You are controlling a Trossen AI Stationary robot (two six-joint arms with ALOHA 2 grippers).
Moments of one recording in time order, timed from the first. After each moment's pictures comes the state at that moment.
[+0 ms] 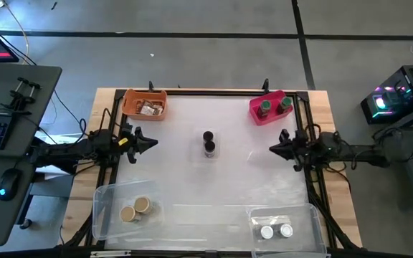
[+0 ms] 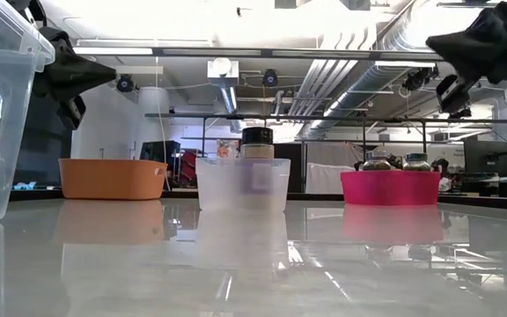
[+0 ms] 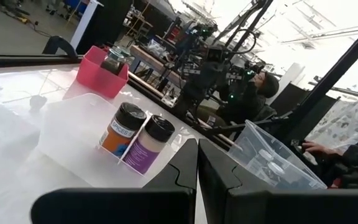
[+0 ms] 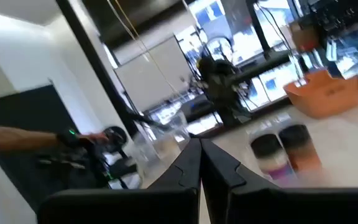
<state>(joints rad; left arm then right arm) 0.07 0.00 0.01 0.02 -0.06 -0.57 0.00 0.00 0.01 0.16 -0.08 0.47</state>
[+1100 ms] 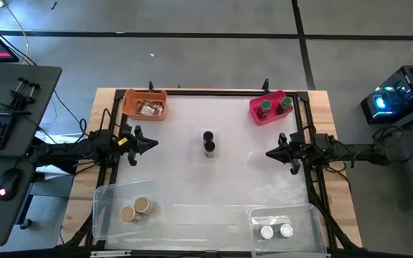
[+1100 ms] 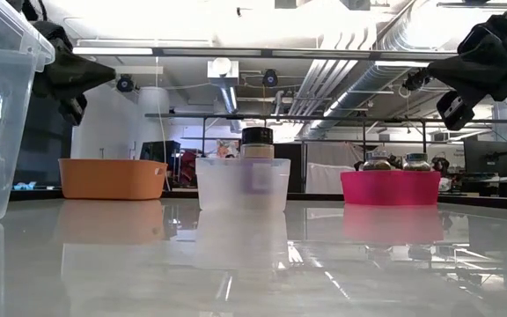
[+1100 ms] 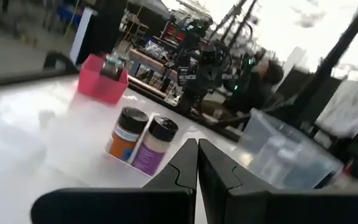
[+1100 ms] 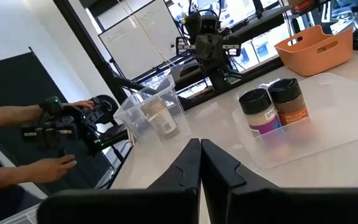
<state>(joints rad) 0.06 0.00 0.01 0.02 -0.06 -0.47 0.02 0.02 0.01 0.03 -0.08 0.47</state>
